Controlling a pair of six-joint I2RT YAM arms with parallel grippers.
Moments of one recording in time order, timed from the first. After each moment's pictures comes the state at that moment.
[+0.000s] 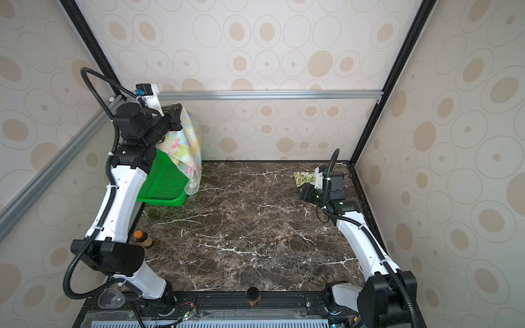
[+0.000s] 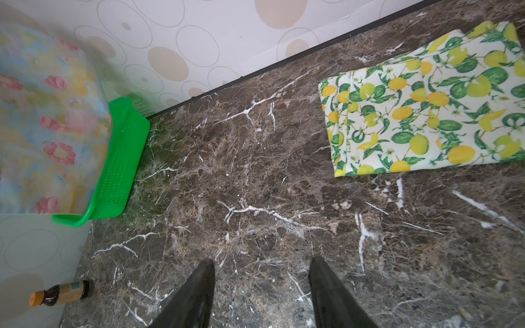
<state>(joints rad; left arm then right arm) -0.10 1.63 1.94 -0.22 0.26 -0.27 0.13 1.23 1.01 -0.41 -0.26 0.43</state>
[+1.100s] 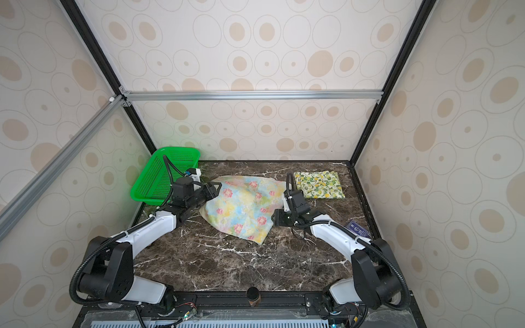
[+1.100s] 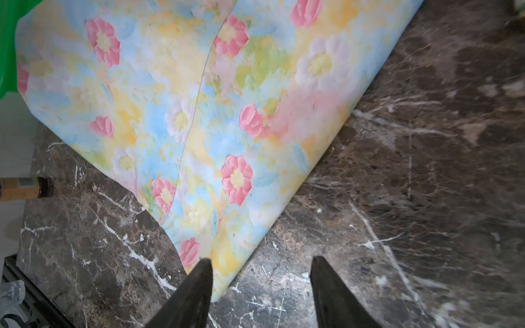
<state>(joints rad) -0.24 1.43 0.86 0.13 0.16 -0.63 0.49 1.41 0.85 -0.35 -0.18 0.49</state>
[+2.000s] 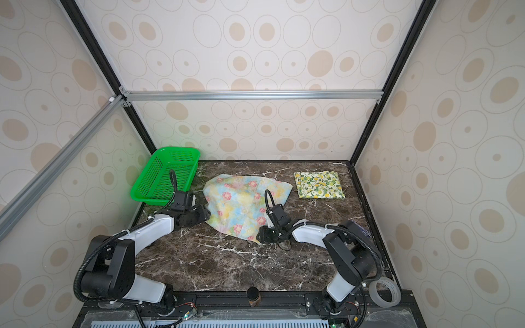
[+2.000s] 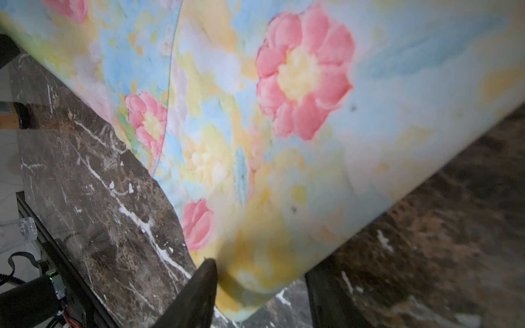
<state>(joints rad) -0.17 1.48 0.77 -0.27 0.10 -0.57 0.66 1.63 0.78 -0.18 -0.29 0.60</state>
